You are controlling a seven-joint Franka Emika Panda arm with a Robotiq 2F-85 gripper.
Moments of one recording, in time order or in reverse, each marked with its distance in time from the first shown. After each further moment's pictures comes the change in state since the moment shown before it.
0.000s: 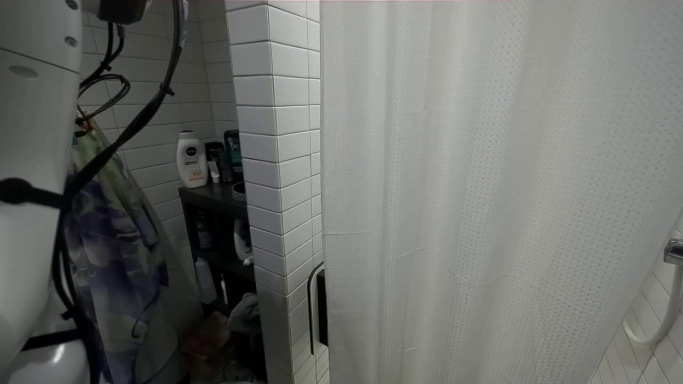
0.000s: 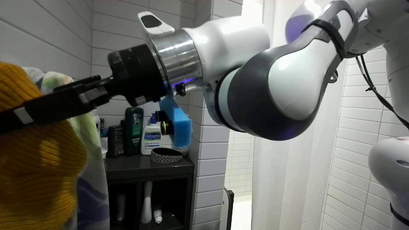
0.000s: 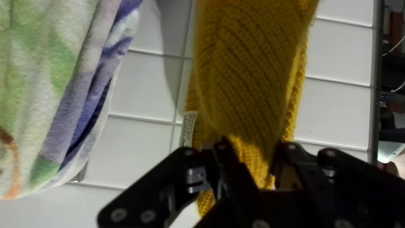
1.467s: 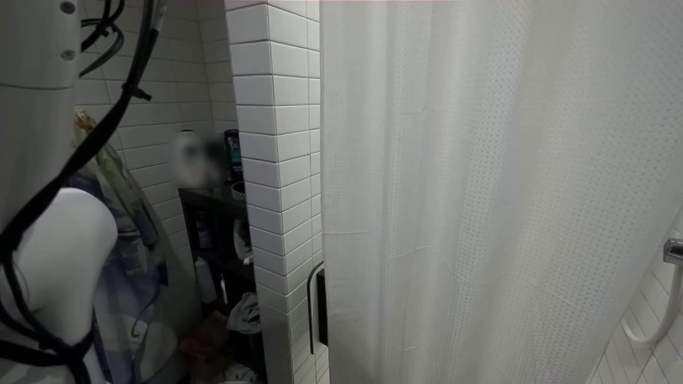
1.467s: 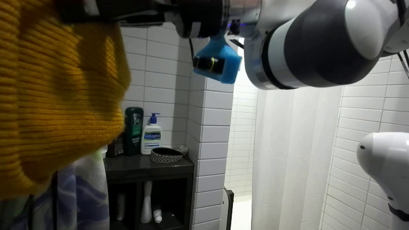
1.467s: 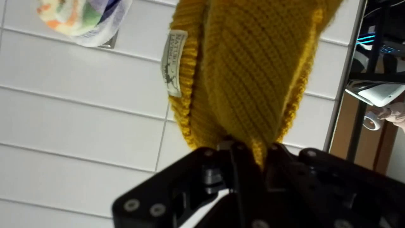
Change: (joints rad) arm -0.736 -0.126 0.746 -0.125 0.004 0.000 0.007
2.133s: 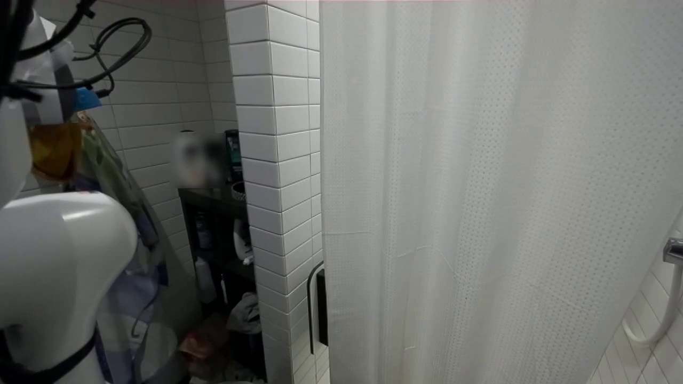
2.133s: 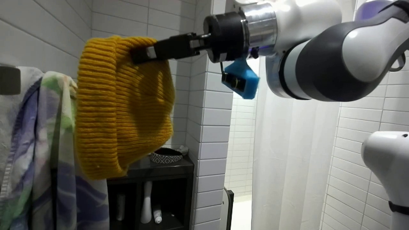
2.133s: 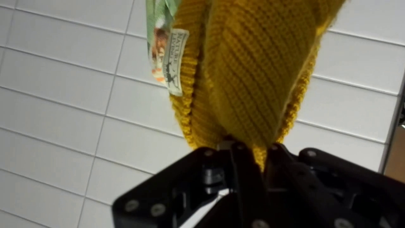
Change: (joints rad) arm -0.480 -0.058 0.318 -0.159 0.053 0.000 0.000
